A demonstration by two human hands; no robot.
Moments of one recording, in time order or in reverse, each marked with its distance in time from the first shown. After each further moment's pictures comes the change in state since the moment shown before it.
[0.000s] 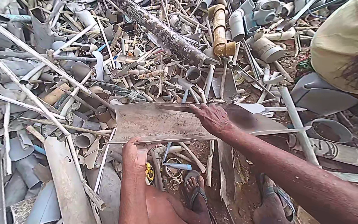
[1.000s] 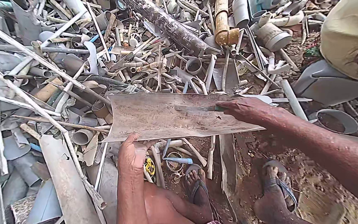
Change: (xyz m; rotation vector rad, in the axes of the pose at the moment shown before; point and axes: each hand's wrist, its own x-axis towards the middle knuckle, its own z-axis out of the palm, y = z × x) left_hand 0.002 0.001 -0.006 0.008 -0.068 -0.021; right_hand -0.016 0.084 -0.015 -0.010 -0.242 -0.032
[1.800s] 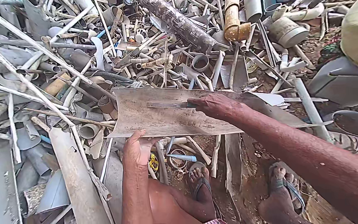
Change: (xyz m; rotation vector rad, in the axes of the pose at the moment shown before) left_hand -0.004 0.002 -0.002 -0.011 -0.007 0.025; right_hand 0.049 -0.082 -0.011 0.068 0.030 -0.247
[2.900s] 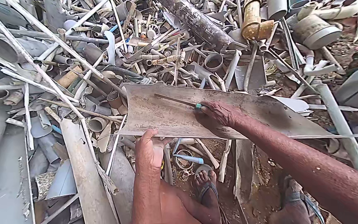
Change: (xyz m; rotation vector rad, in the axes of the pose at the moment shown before) left_hand -0.008 -0.002 -0.001 -0.003 -0.006 0.029; right_hand 0.024 0.013 0.054 0.359 0.152 -0.077
